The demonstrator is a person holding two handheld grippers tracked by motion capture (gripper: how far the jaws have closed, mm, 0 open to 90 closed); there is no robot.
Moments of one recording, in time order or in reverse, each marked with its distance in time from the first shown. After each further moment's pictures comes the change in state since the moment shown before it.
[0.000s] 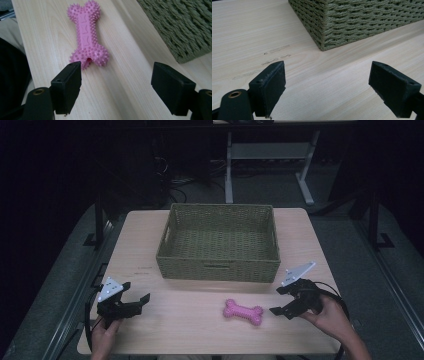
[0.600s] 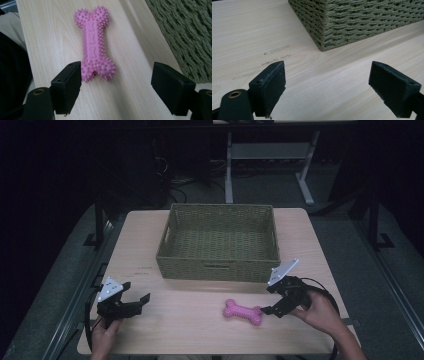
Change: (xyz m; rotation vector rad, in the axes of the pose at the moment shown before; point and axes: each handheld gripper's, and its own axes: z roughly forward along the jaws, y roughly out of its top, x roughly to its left) left arm 0.000 0.000 0.000 -0.003 -0.004 -0.001; right arm 0.006 0.027 0.015 0.052 0.024 -0.082
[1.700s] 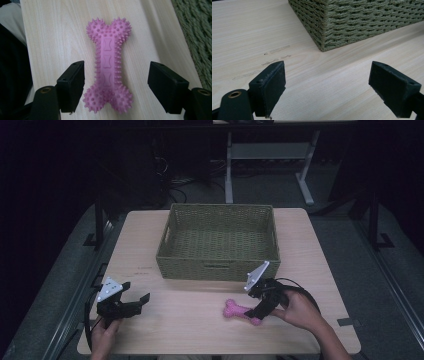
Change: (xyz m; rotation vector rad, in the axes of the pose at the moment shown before) left arm 0.001 0.000 0.000 -0.002 -0.003 -0.005; right arm 0.015 0.037 0.040 0.092 0.056 -0.097
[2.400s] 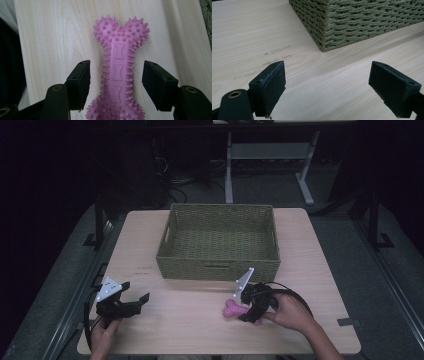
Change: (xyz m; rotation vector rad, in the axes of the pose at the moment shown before) left arm 0.001 0.000 -0.001 -0.001 0.000 -0.002; right arm 0.009 0.014 0.025 0.094 0.003 -0.060
